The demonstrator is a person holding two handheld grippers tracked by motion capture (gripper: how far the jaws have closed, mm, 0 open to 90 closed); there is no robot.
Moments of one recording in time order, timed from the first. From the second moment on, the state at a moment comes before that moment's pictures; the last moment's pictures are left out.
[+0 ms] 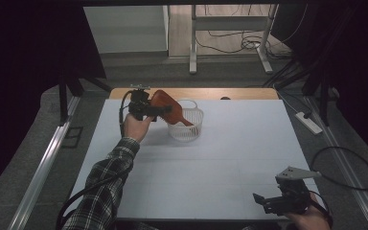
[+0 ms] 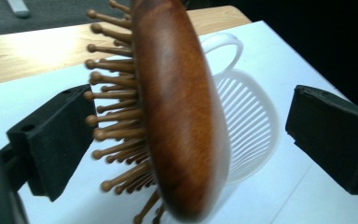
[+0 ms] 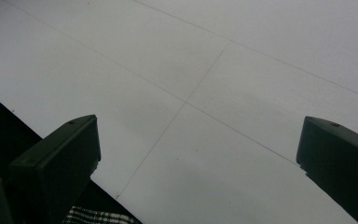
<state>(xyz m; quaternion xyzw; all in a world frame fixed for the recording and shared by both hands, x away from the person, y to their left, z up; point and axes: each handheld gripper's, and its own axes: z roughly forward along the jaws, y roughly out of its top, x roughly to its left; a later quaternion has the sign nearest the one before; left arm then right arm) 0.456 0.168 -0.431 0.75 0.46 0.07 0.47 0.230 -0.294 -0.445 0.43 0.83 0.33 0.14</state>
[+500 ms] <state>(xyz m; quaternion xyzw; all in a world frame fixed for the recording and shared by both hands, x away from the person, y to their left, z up) 0.451 0.170 -0.425 0.77 0.44 0.10 0.45 0.230 -0.293 -0.446 0.43 0.83 0.32 0.15</state>
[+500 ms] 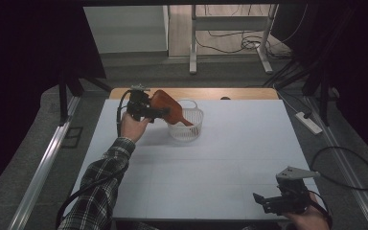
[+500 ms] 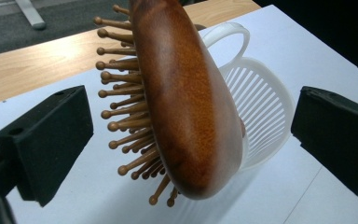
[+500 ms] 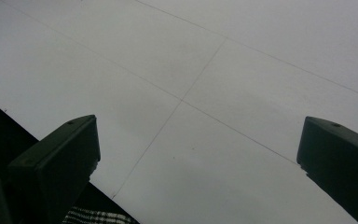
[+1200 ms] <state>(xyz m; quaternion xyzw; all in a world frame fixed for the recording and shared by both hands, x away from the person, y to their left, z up) 0.439 0.178 -0.423 0.79 0.41 0.12 0.44 0.230 -0.293 -0.446 0.43 0.83 0.32 0.14</state>
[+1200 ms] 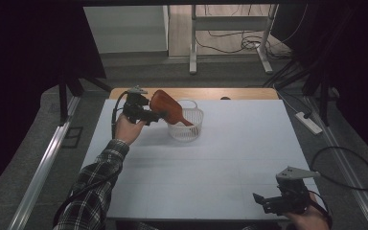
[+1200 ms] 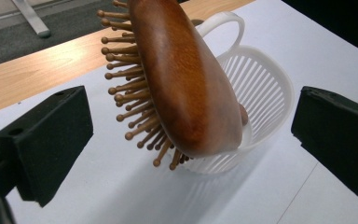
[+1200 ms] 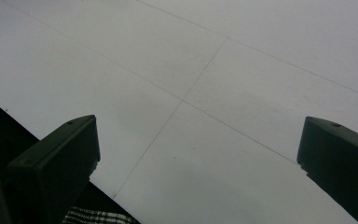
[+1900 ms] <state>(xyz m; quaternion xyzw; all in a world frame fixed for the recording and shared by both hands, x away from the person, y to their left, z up) 0.425 0.191 -0.427 0.79 0.40 0.11 0.46 0.230 -0.292 -0.446 0.42 0.84 0.32 0.14</state>
